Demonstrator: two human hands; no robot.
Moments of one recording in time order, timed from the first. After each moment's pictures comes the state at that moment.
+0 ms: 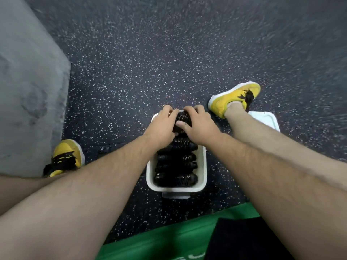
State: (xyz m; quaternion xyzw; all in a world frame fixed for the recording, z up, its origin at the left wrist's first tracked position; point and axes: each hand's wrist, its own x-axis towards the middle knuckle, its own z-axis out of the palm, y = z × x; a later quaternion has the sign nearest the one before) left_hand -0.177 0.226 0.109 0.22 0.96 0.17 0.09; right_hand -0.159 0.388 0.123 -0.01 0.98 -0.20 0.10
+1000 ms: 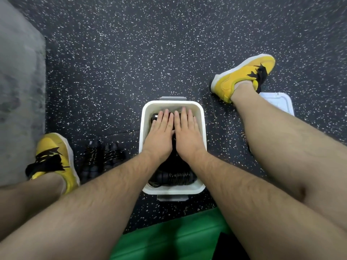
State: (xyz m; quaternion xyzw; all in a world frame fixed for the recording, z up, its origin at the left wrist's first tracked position) left_hand -0.154 0.241 0.012 0.18 0.96 0.12 0.19; right_hand -0.142 0.365 0.018 -0.06 0.99 -0.01 0.14
